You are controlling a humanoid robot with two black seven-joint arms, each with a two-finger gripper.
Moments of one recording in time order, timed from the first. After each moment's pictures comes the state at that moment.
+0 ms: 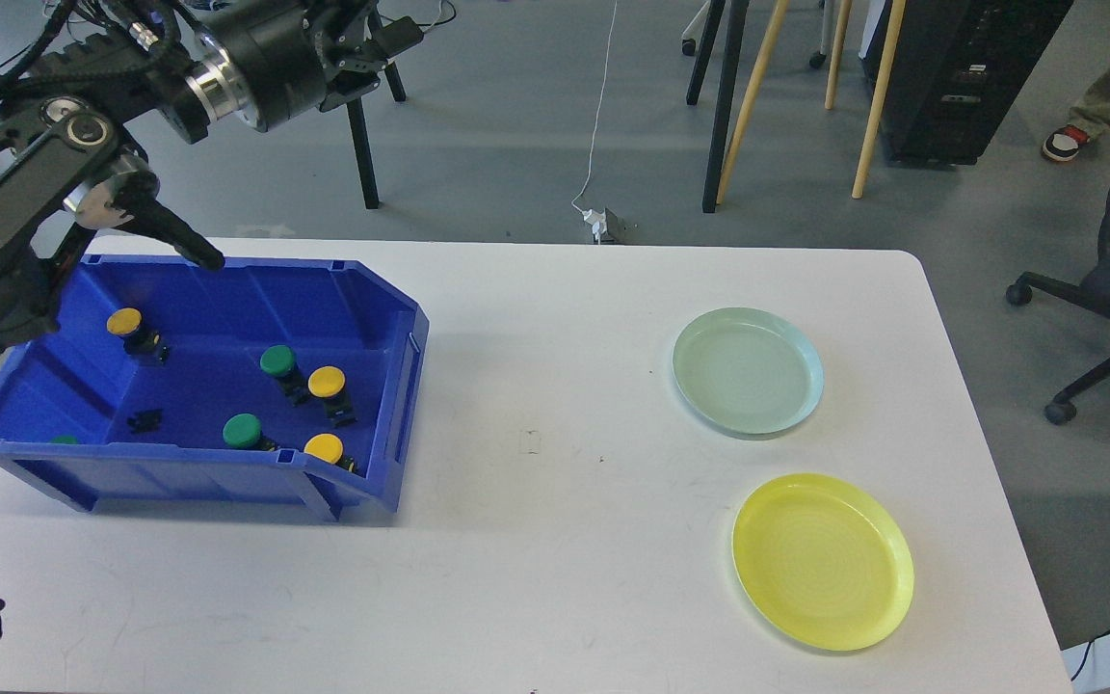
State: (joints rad) left arm -1.02 0.48 -0.77 -1.04 0.85 -0.42 -0.15; right arm 0.64 -1.26 0.25 1.21 0.02 0.40 0.49
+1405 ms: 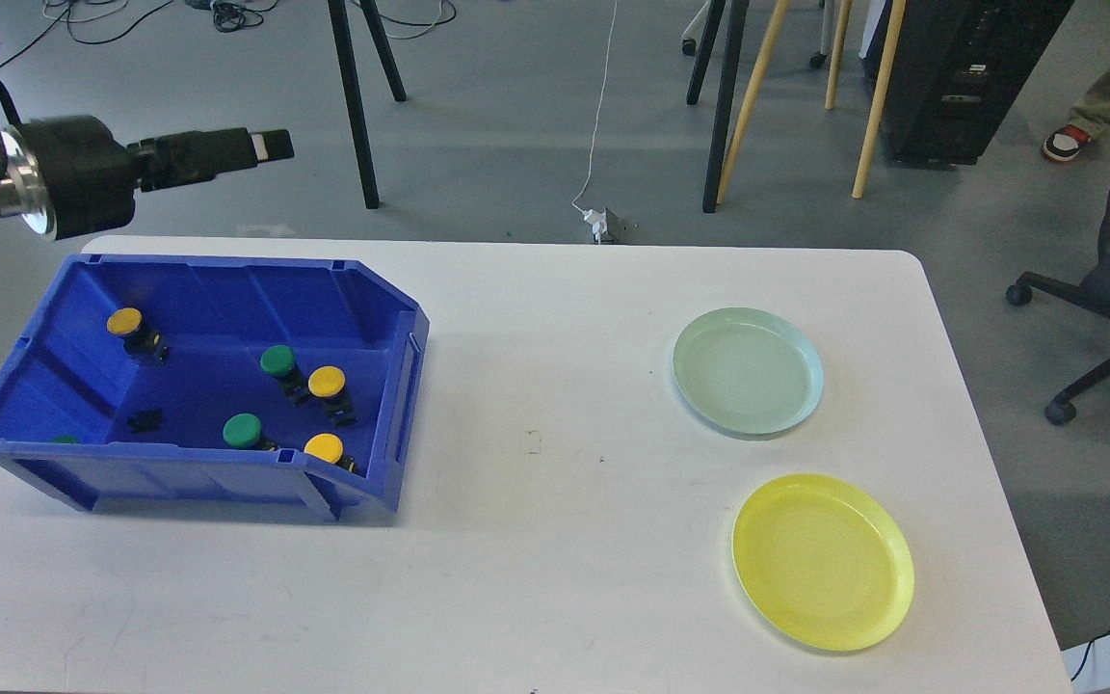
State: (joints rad) left arm -0.95 0.95 -0.48 -1.20 1.47 -0.49 -0.33; right arm 0.71 -1.19 0.24 1.12 -0.07 0.39 0.49
